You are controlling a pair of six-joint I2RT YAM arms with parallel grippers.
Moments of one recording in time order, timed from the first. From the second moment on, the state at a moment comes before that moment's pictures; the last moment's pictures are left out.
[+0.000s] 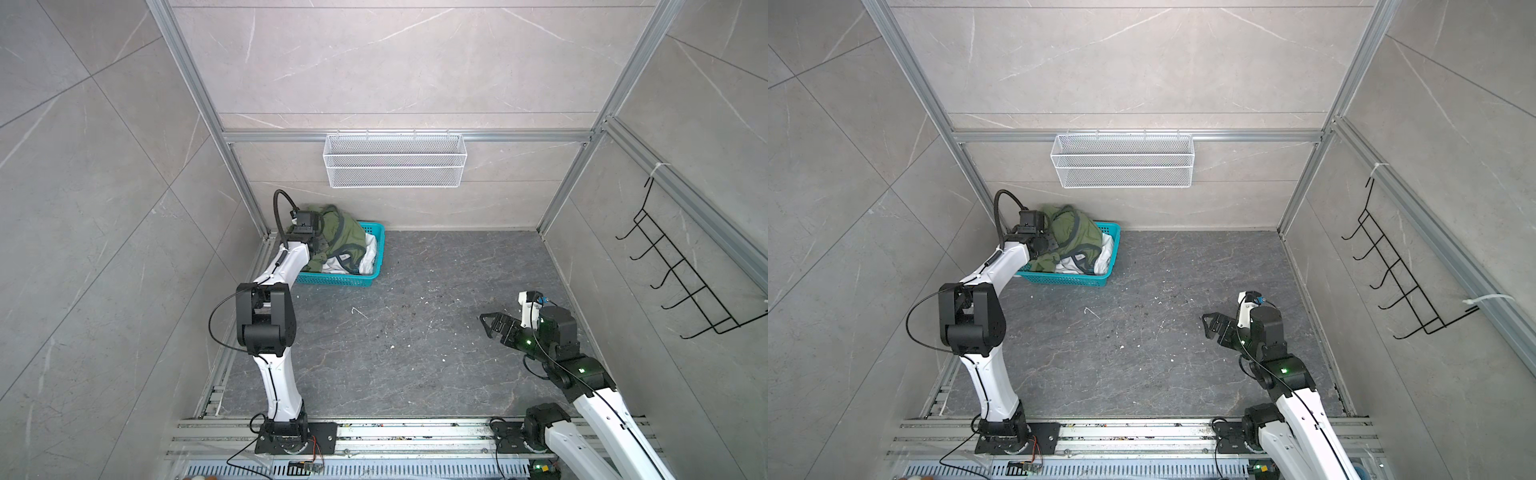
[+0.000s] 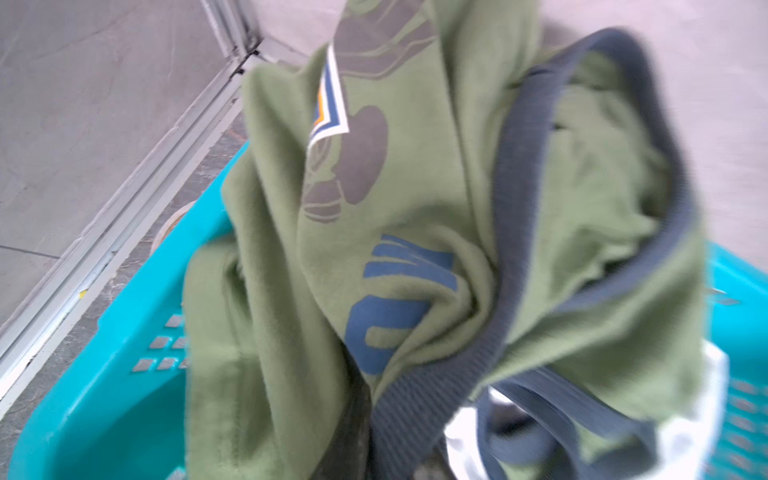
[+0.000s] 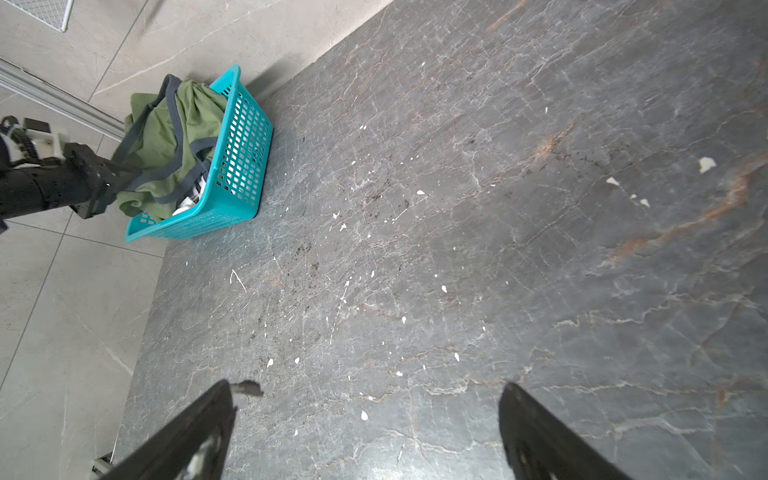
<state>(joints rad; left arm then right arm) -0.08 1.98 1.68 -0.47 -0.22 -0.42 0.18 0.64 0.58 -0.54 -0.25 0.55</state>
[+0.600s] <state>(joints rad) -0.17 1.62 1.84 -0.55 -0.10 -0.37 0.18 0.62 0.58 -0.54 -0.25 0.55</state>
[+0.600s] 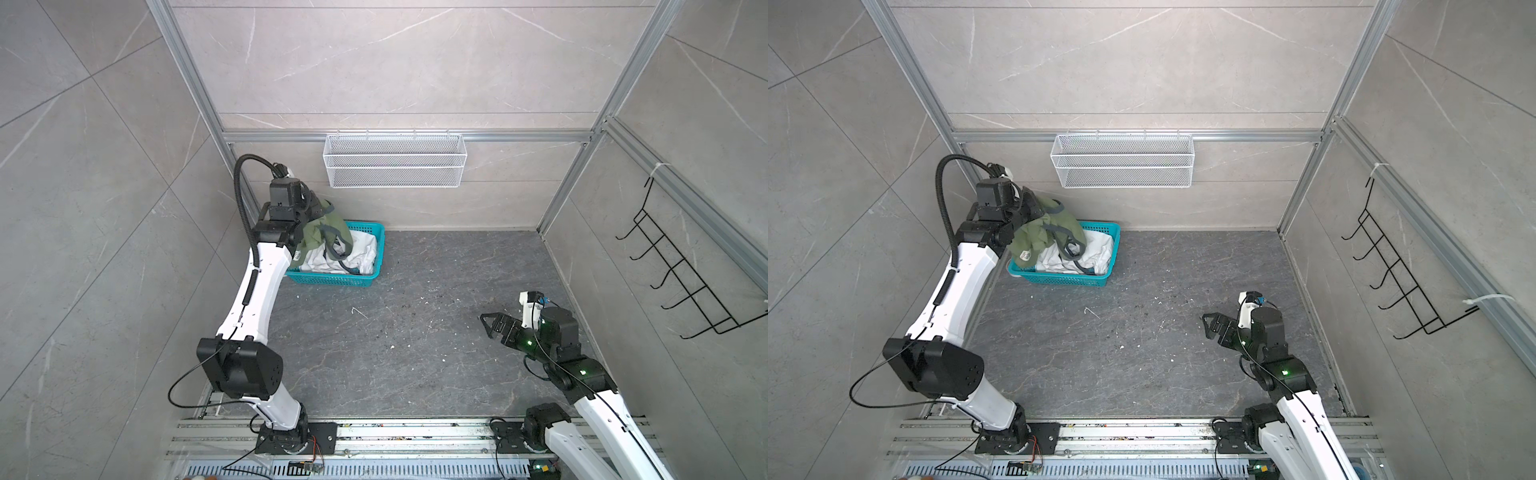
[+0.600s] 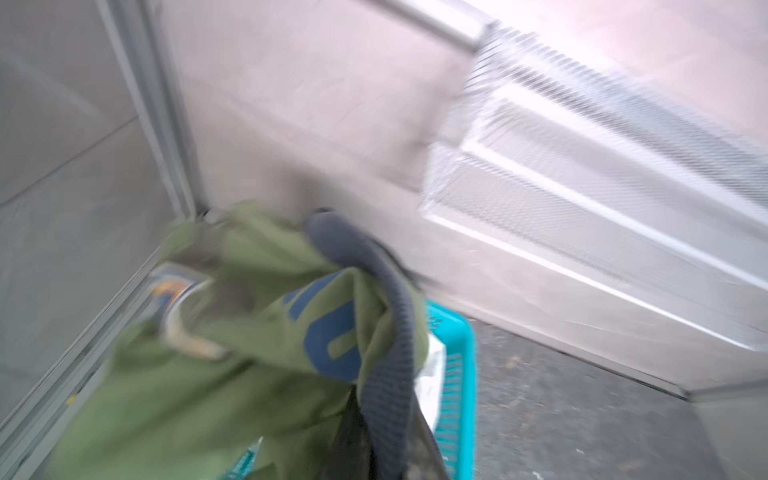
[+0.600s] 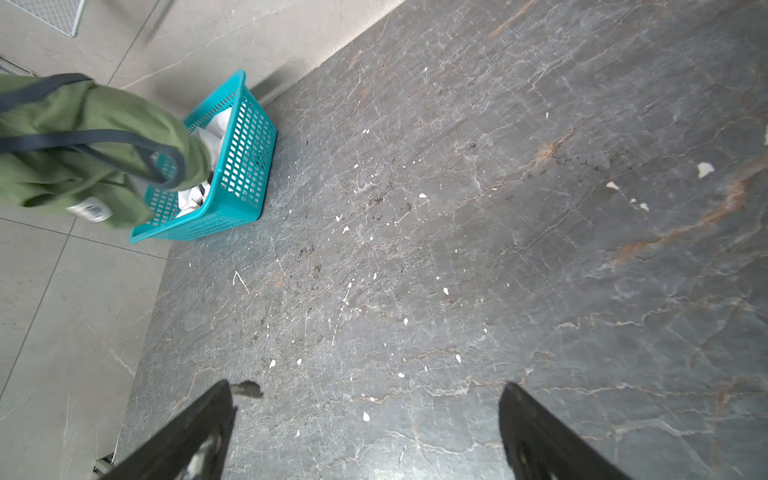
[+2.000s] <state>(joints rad) -1.01 1.46 1.08 -0.56 -0.21 -0.64 0.19 0.79 0.72 -0.74 -0.31 0.45</state>
